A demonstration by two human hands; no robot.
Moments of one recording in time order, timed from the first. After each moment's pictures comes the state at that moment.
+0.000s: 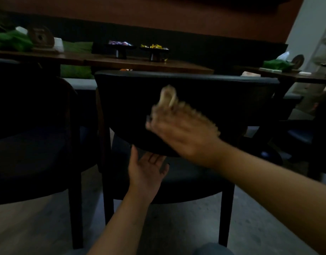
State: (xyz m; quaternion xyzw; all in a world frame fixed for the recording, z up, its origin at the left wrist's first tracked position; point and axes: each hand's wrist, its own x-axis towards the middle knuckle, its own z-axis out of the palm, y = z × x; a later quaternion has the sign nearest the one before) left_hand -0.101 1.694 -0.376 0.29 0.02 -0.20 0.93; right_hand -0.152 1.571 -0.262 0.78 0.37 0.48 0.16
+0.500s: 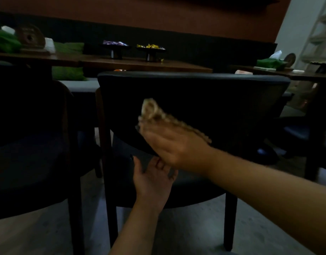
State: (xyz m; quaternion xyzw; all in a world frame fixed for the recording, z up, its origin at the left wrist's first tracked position) left_hand -0.093 1.702 -0.395 0.20 -0.02 -0.26 0.95; right_hand -0.132 1.612 -0.274 0.76 0.38 0.43 0.29
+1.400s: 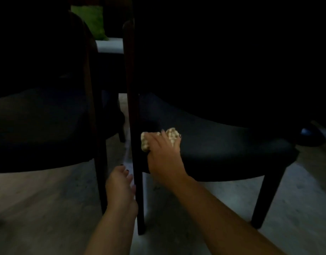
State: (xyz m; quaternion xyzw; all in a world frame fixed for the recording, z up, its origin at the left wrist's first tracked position) left_hand -0.077 1.825 -0.491 0.48 0.30 -0.04 0.82; right_hand -0.054 1.710 -0.477 0.97 0.07 0.16 -0.13
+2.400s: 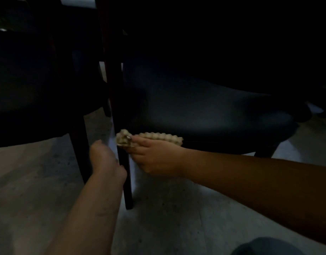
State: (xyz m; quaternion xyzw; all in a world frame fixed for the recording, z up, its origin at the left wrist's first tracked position) left_hand -0.052 1.805 -0.503 0.40 0.31 -0.09 0.86; right_hand -0.060 1.676 -0.499 0.77 0.48 0.08 0.41
